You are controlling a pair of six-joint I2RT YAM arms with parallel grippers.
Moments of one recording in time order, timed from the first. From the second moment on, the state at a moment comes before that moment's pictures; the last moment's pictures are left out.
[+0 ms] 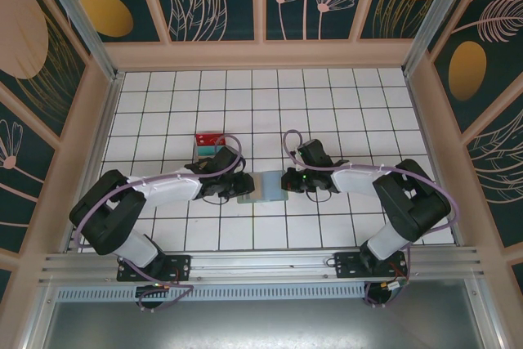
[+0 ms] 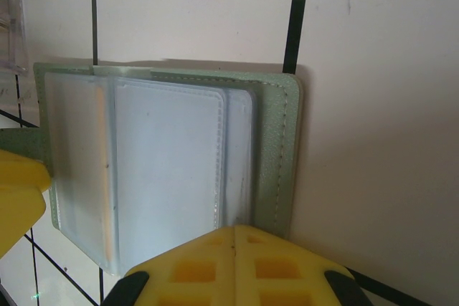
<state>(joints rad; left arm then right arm) -0.76 1.55 0.72 -0.19 0.17 -0.93 0.62 1.58 0.64 -0.06 -0.39 0.63</state>
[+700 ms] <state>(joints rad) -0.77 1.60 0.76 -0.19 0.20 -0.92 0.62 1.58 0.64 -0.05 -0.39 0.63</state>
